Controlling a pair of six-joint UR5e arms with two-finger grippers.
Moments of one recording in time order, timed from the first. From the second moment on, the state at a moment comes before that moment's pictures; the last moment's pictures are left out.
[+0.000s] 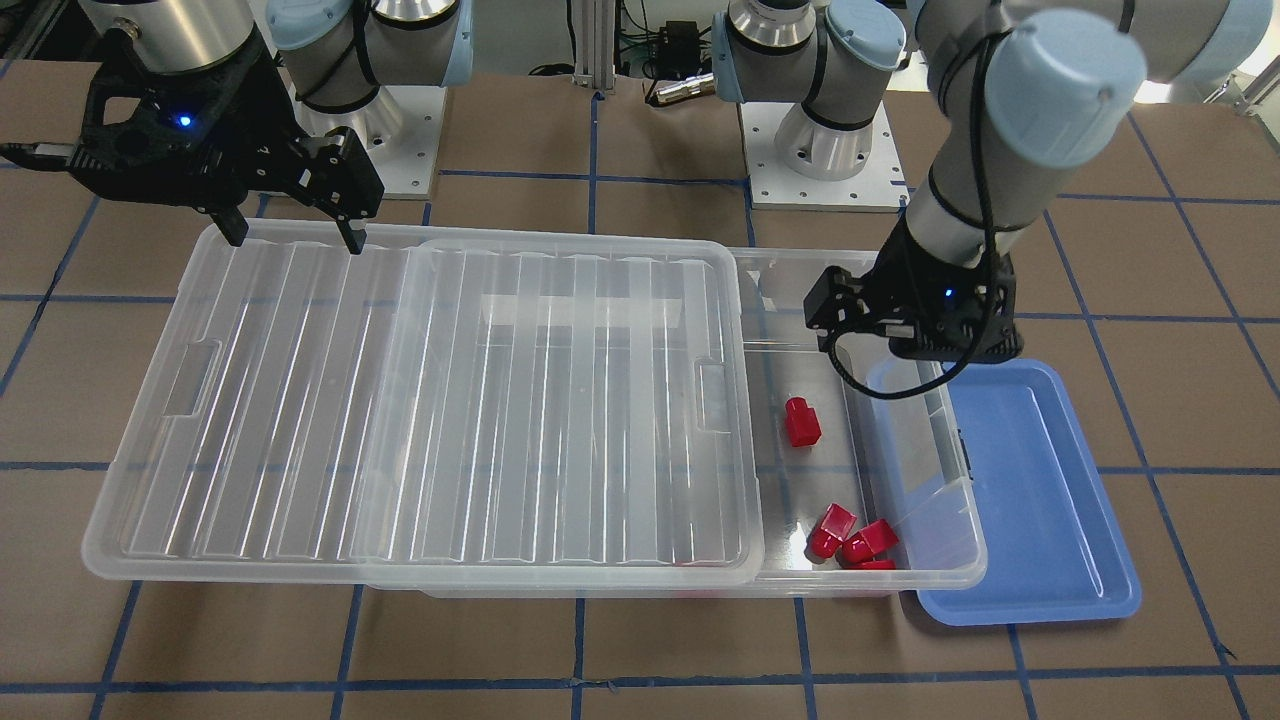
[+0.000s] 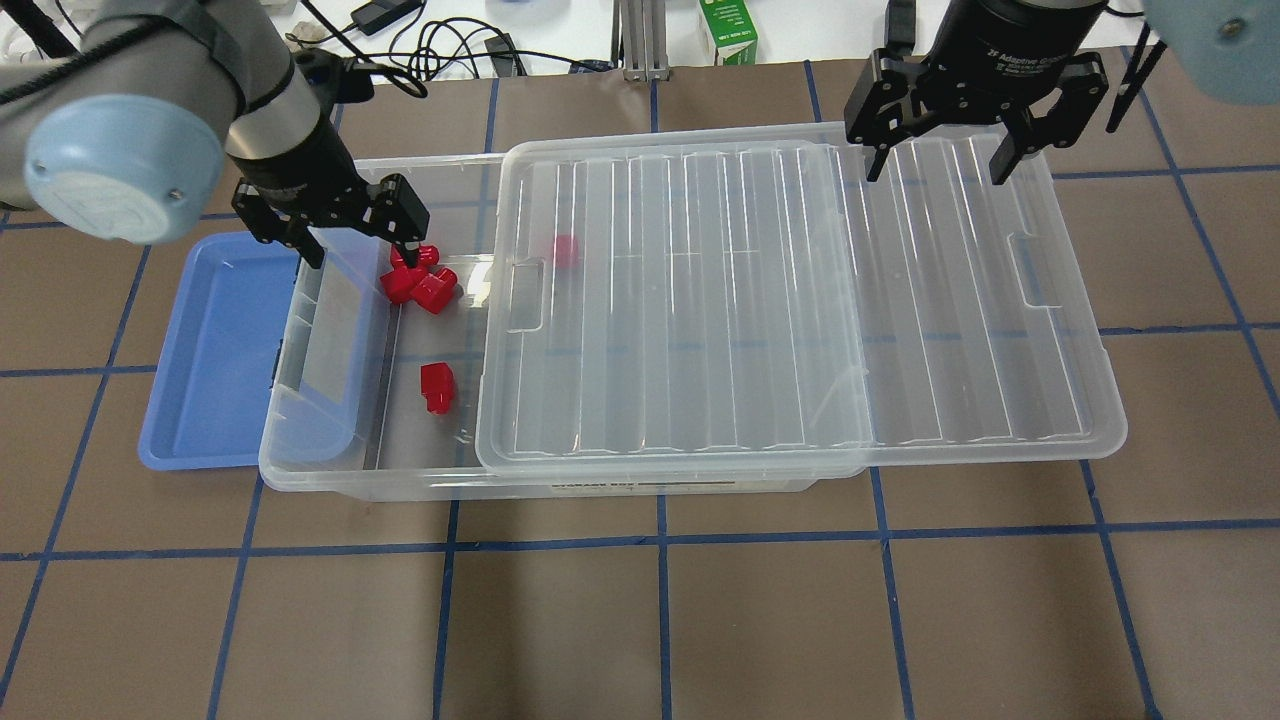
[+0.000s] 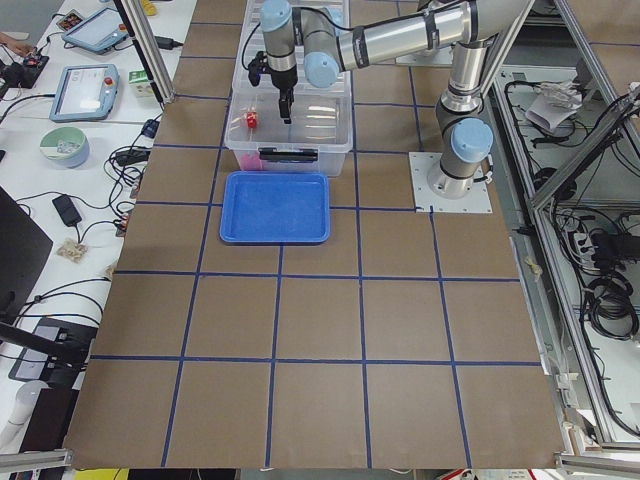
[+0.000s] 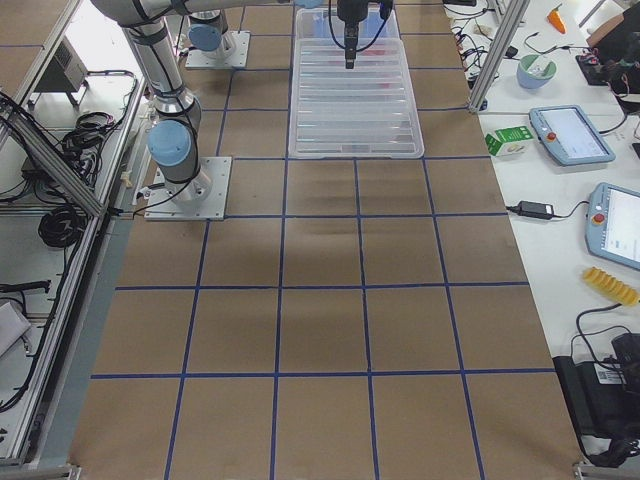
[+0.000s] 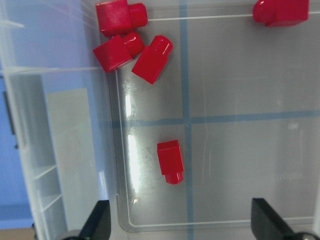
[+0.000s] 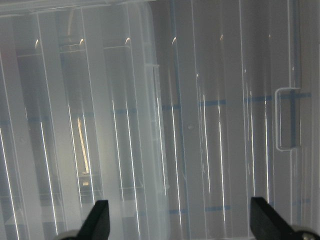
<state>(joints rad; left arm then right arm) -1.53 -1.66 -1.58 -1.48 1.57 0.09 1.60 -1.53 1.43 -1.51 -1.56 0.11</state>
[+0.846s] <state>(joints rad) -1.54 -1.58 -1.56 -1.55 1.55 0.09 1.13 -1.52 1.52 -1.57 -1.57 -0.45</state>
